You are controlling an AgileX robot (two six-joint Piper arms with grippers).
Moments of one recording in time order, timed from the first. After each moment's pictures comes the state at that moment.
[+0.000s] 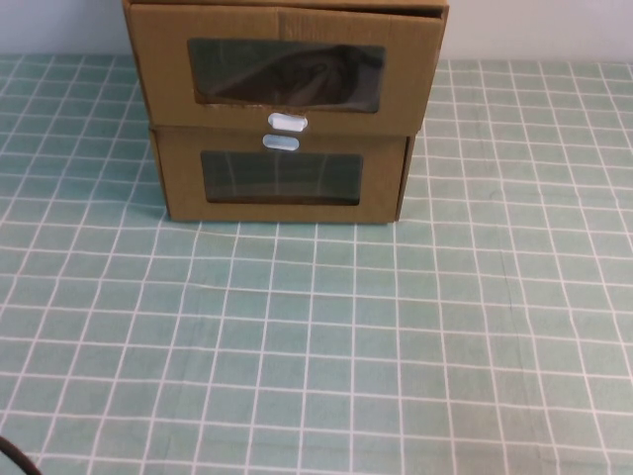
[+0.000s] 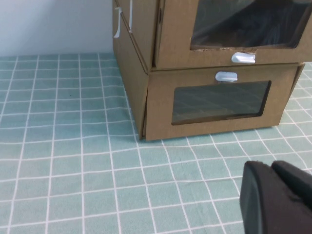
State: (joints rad) right arm 0.55 0.18 -0.32 -0.40 0.57 0.47; left arm -0.14 0.36 -0.60 -0.29 0.66 0.20
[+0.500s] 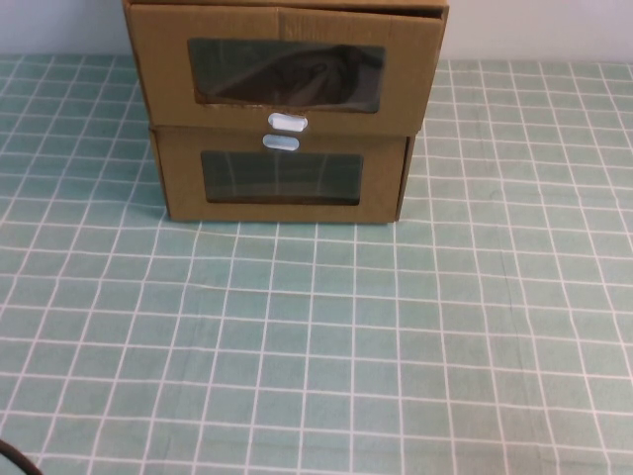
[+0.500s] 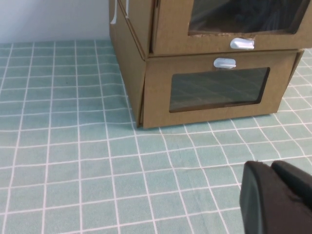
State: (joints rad) right arm 0.55 0.18 -0.25 -0.40 0.57 0.47; left arm -0.14 0.35 -0.60 -0.29 0.69 0.20
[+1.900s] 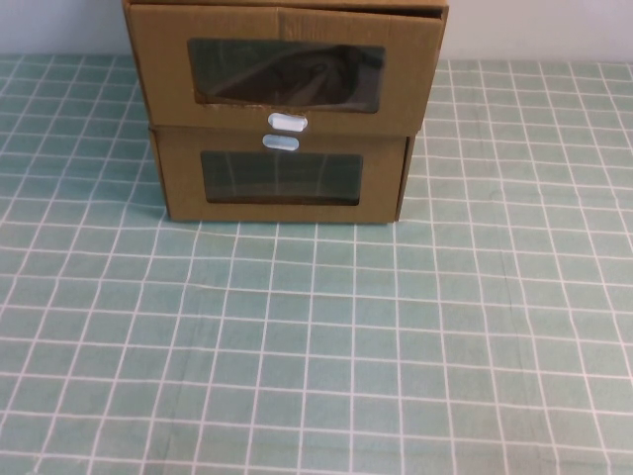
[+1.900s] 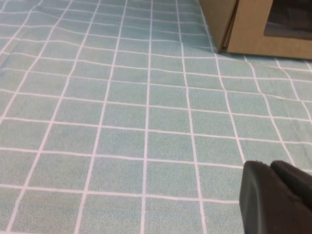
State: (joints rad) right arm 0.55 0.18 -0.25 -0.40 0.57 0.47; left arm -0.14 -0.01 0.03 0.01 0.39 -0.13
